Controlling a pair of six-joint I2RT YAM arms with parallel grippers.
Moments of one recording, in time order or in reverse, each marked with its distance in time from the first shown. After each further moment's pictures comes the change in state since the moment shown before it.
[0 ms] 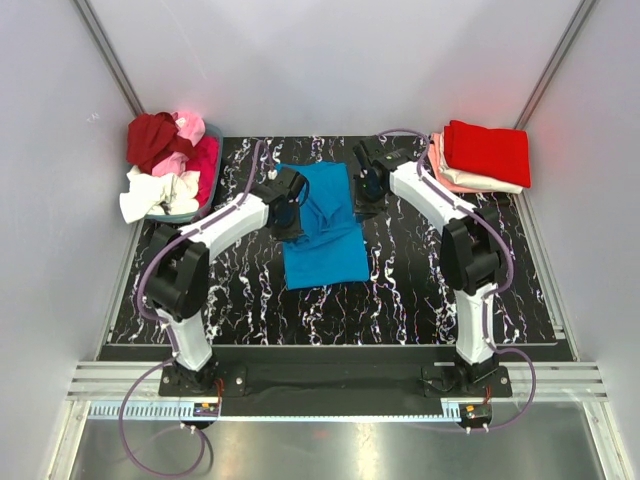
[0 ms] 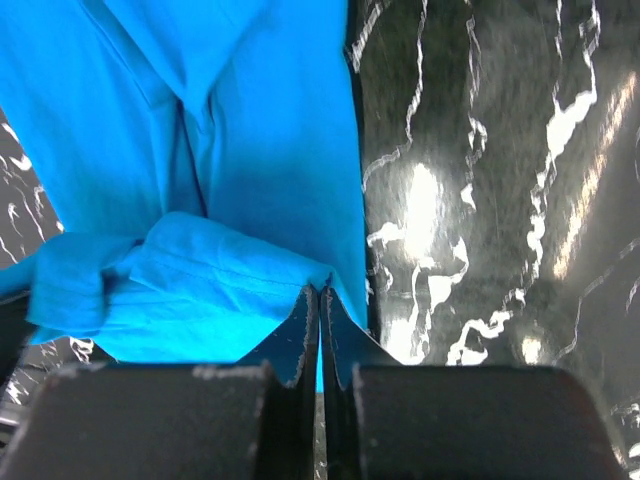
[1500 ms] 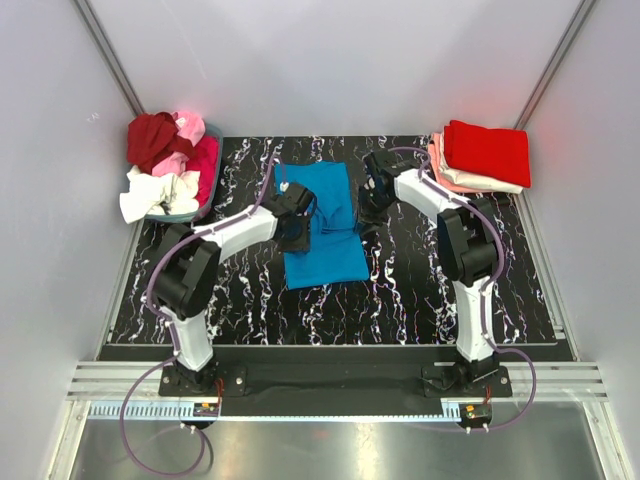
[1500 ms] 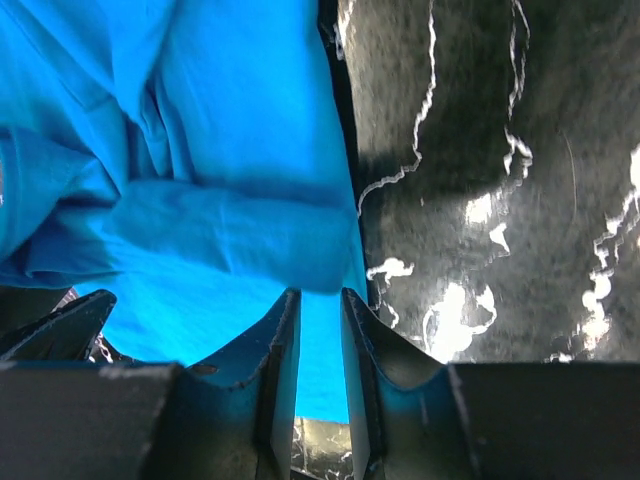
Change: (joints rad) left arm -0.048 0.027 -0.130 0.154 0.000 0.048; right arm -0.074 0.065 -0.123 0.129 -0.209 0.005
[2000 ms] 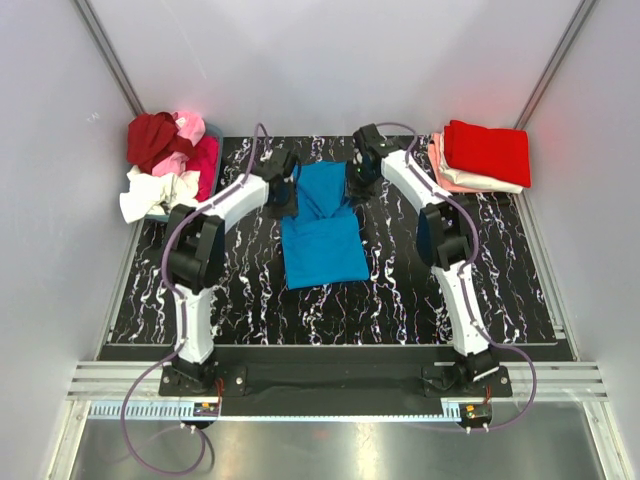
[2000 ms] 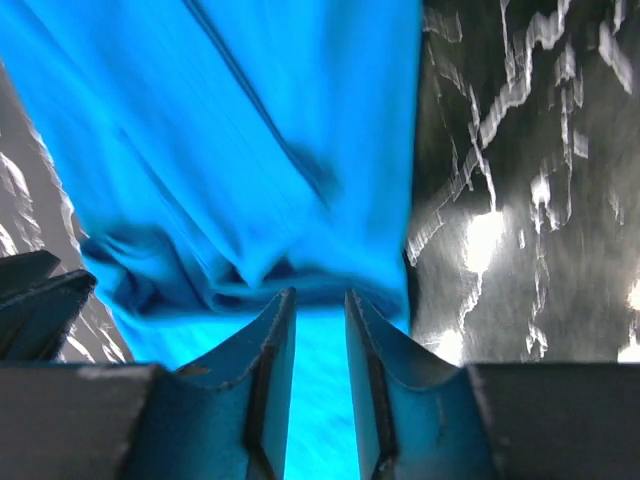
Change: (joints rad) left arm 0.154 0.197 0.309 -0.064 -0.005 0.090; right arm 0.000 0.290 0.507 -0.137 0.008 -0.027
